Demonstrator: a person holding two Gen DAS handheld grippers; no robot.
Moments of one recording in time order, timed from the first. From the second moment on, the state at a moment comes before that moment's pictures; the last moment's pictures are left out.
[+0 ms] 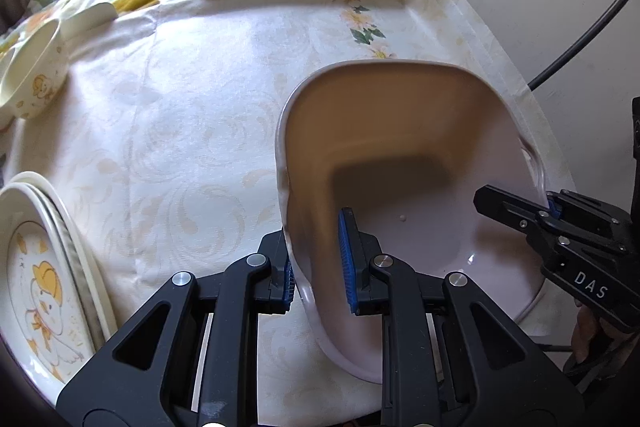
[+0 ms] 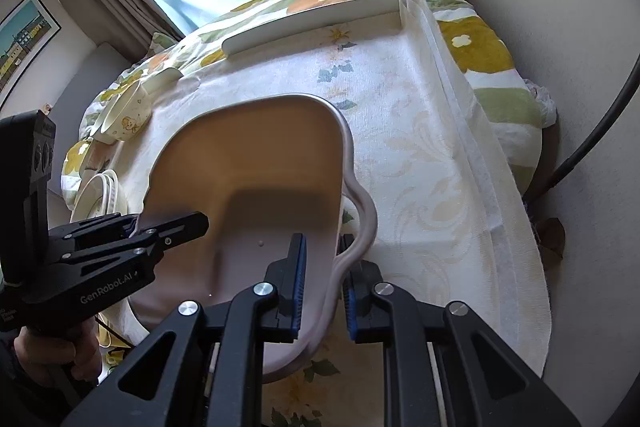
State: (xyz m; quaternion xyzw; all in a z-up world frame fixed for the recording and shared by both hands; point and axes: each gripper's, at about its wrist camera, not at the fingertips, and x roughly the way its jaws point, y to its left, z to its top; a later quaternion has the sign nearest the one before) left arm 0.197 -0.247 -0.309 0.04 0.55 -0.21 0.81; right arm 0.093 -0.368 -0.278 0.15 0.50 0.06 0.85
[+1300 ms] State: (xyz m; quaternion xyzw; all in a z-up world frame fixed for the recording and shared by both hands) left arm 0.133 -0.186 -0.155 0.03 0.39 -0.13 0.91; right arm 0.067 -0.342 -0.157 0.10 0.36 0.09 0.92
